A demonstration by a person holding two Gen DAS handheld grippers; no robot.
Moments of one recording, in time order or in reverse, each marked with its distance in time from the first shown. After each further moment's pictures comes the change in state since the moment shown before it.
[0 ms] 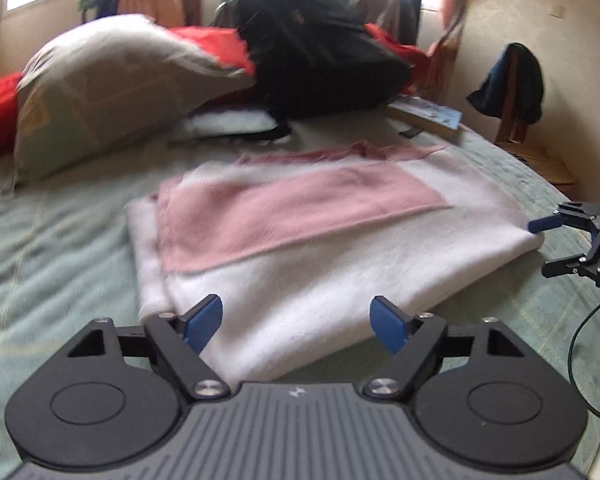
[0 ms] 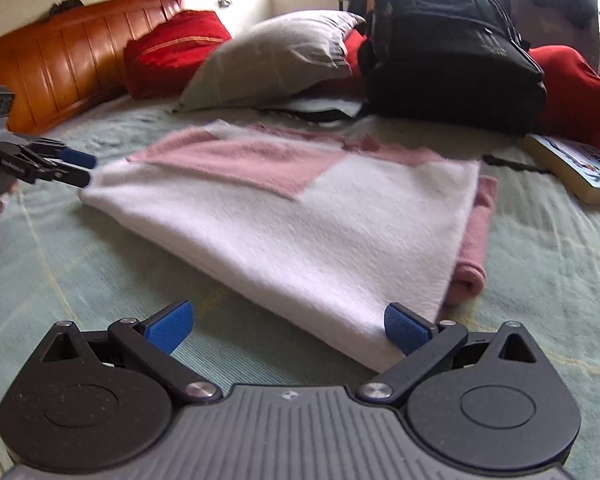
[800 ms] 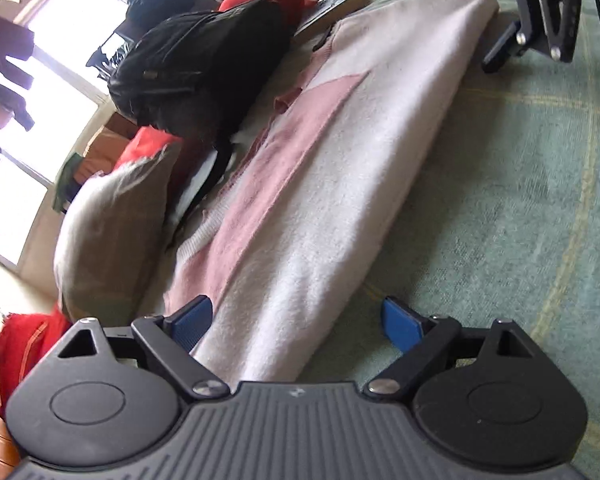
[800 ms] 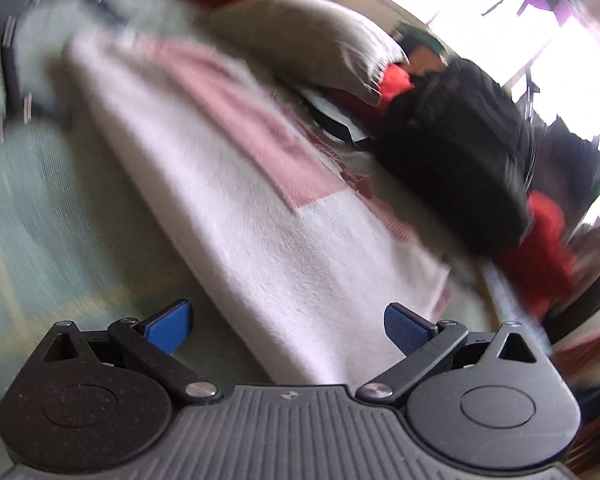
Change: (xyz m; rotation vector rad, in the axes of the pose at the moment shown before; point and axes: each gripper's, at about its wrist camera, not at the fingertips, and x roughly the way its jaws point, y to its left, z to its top) left arm 0.048 -0.126 -0.040 0.821 0.091 0.421; right arm 0.050 0.073 -0.003 -0.645 0.113 -0.418
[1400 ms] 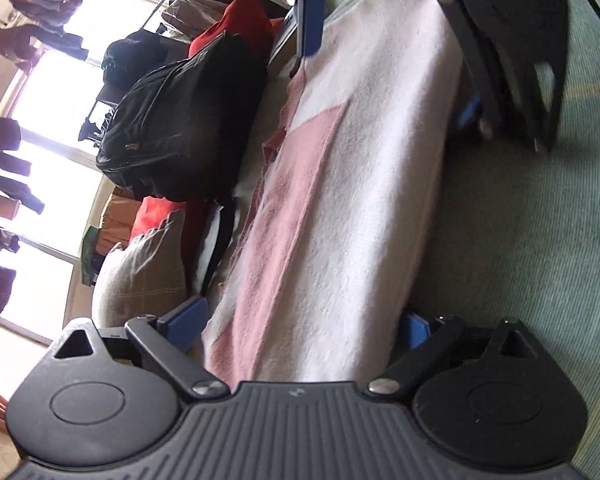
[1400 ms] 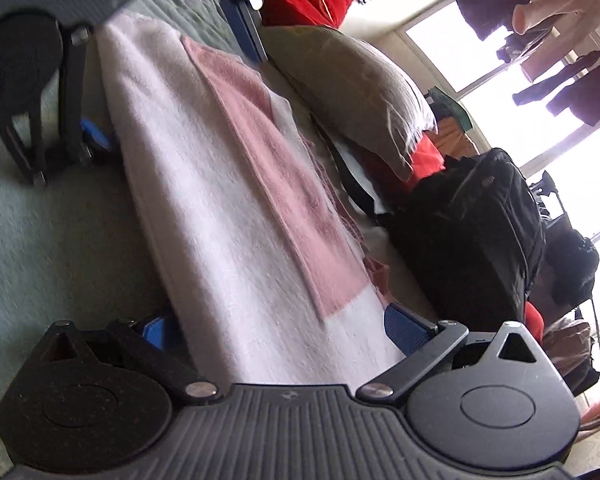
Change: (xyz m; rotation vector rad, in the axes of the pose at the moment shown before) left arm 0.032 -0.022 0.037 0.244 -0.047 0.109; right arm 0.029 0.025 0.045 -0.178 -0.099 -0.038
